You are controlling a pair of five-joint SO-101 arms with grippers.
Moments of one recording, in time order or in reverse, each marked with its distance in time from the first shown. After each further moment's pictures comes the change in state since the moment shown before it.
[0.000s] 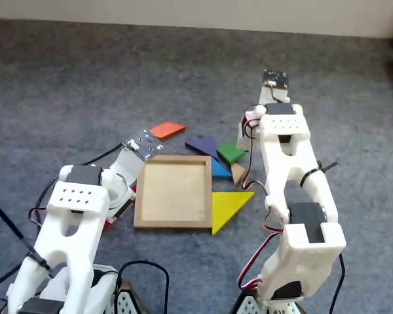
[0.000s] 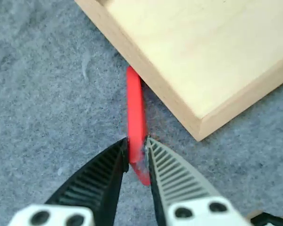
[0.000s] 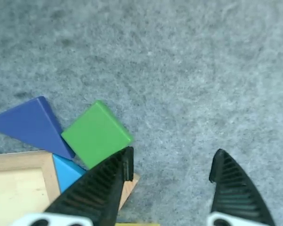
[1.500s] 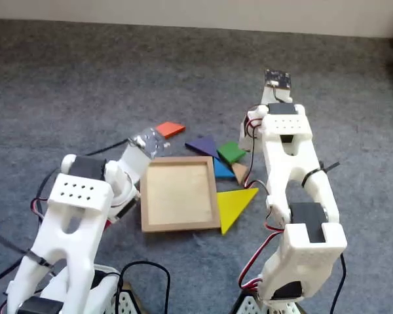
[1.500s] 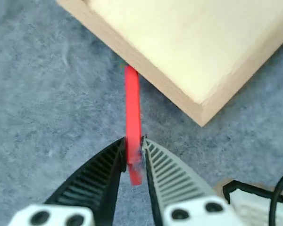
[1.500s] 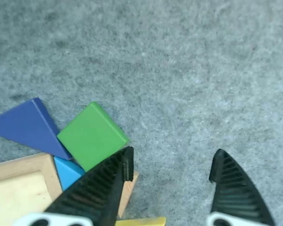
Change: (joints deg) left arm 3.7 -0.1 -8.9 14.1 2.8; right arm 0.7 0.0 0.0 0.0 0.0
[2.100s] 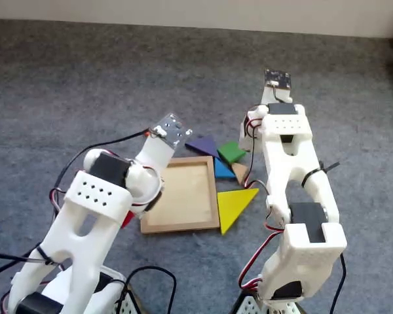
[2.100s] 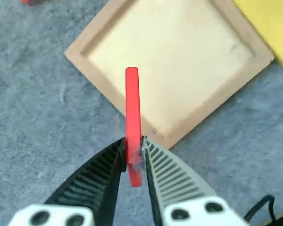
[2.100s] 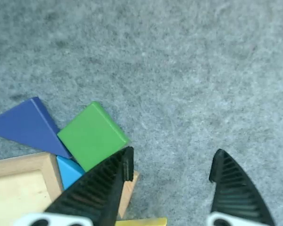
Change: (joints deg) left arm 11.8 0.0 -7.6 0.7 16.0; right arm 0.0 0.0 0.0 0.0 0.0
